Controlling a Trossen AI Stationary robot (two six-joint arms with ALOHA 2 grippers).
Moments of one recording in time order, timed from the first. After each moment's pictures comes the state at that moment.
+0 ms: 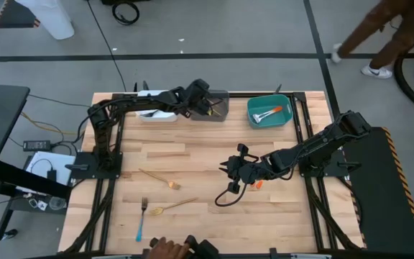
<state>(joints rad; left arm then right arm) 0.47 1.92 1.38 -0.22 -0.45 1.38 0.35 1.52 0.89 -0.05 0.56 0.32</state>
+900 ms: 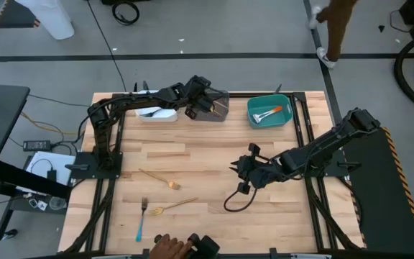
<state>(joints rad) 0.50 1.93 1.41 -0.21 -0.25 1.24 0.43 1.40 0.89 -0.29 0.65 0.44</state>
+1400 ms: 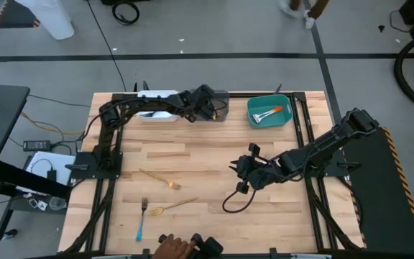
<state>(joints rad) 0.47 2.05 1.41 -0.18 -0.39 1.36 0.43 1.42 0.89 -0.28 0.69 0.44</state>
